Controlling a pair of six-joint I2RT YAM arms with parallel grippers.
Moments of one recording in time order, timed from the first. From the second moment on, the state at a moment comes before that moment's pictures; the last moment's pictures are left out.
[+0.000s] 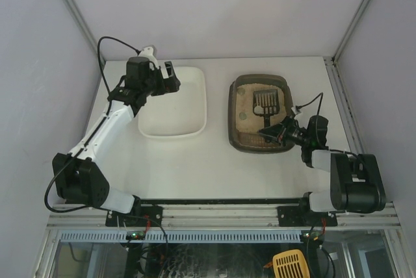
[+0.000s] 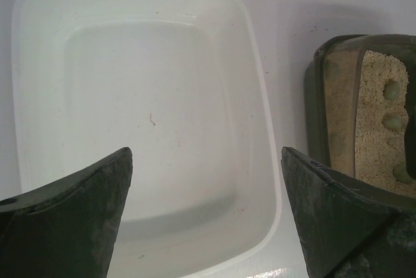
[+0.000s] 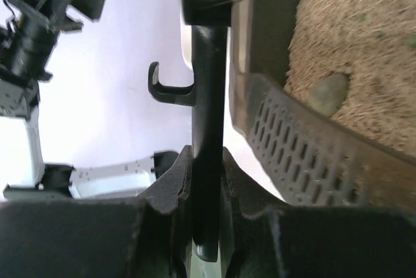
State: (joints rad) left arm -0.27 1.44 1.29 -0.37 0.00 -0.35; right arm -0.04 1.39 0.35 0.67 -1.02 1.12
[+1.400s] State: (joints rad) left arm 0.00 1.62 1.53 -0.65 0.02 -0.18; right arm 0.74 1.91 1.70 -0.71 -0.10 0.47
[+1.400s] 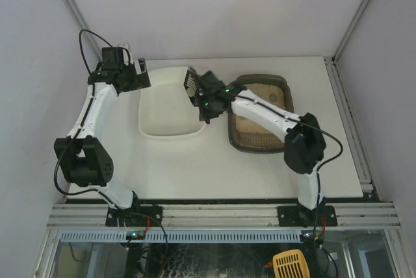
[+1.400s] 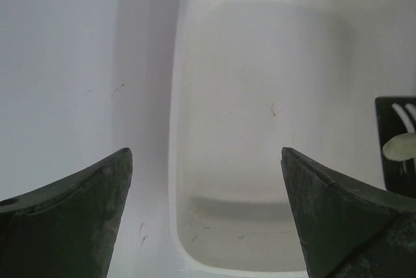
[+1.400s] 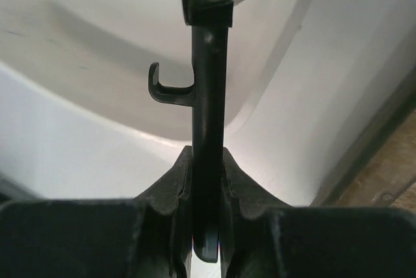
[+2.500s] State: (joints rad) left arm -0.24 1.72 1.67 -0.66 0.06 -0.32; right arm 0.55 1.43 1.38 -0.97 0.26 0.36
